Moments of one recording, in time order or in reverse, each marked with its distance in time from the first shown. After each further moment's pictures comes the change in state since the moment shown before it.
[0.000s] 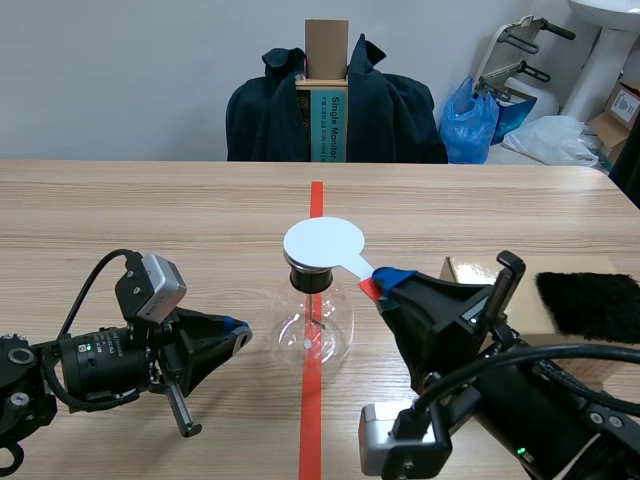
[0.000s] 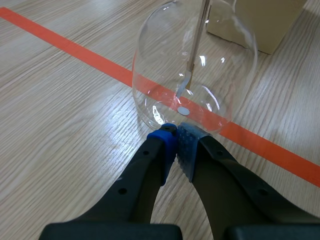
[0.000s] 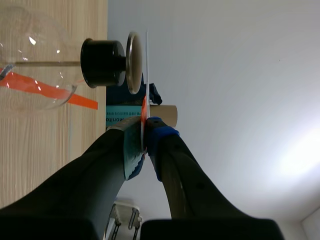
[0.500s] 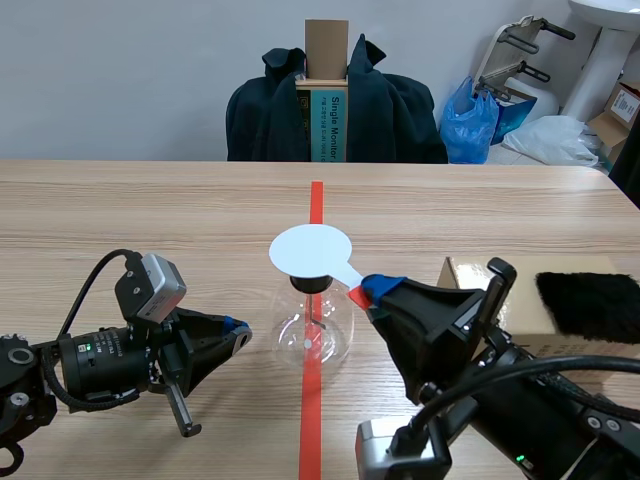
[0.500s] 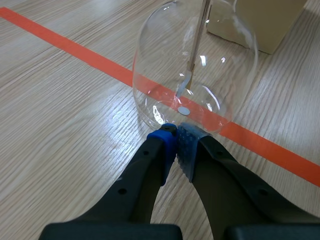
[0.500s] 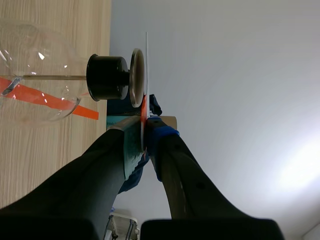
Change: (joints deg) left arm 0.0 0.0 0.0 0.0 0.0 0.0 0.0; right arm 0.0 0.0 0.0 0.0 -0.9 0.0 2.2
